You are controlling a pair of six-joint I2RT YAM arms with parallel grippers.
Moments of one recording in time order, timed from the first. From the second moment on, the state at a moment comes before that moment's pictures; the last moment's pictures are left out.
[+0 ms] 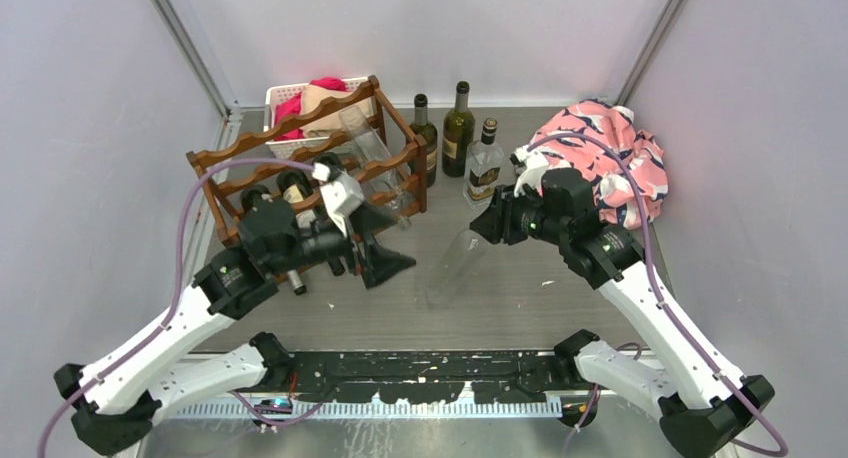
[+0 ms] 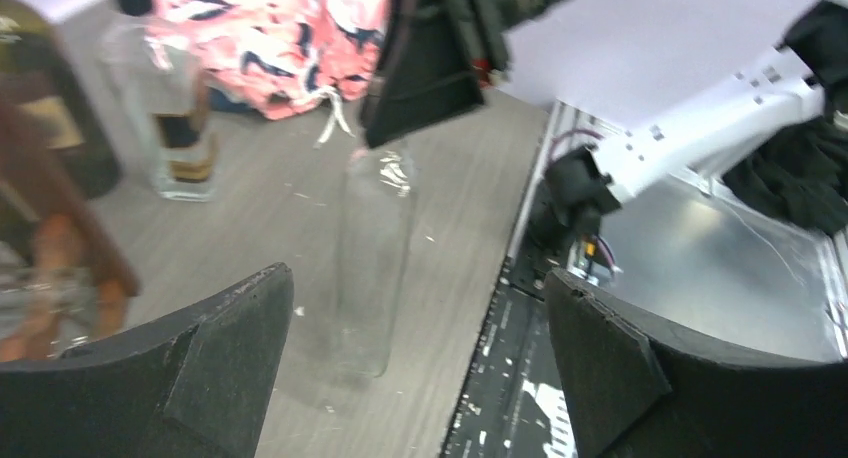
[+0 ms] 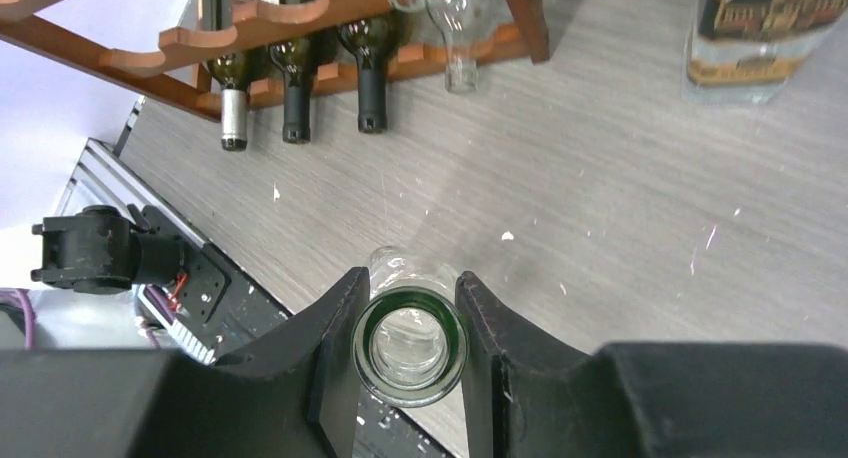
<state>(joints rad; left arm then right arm) -0.76 0.82 1.00 -0.24 0.40 -0.20 0.52 0.93 1.04 -0.59 -0.24 0.35</state>
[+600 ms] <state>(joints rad) -1.07 0.86 0.67 -0.11 0.16 -0.16 0.17 0.89 0.94 -0.54 -0.61 0.46</state>
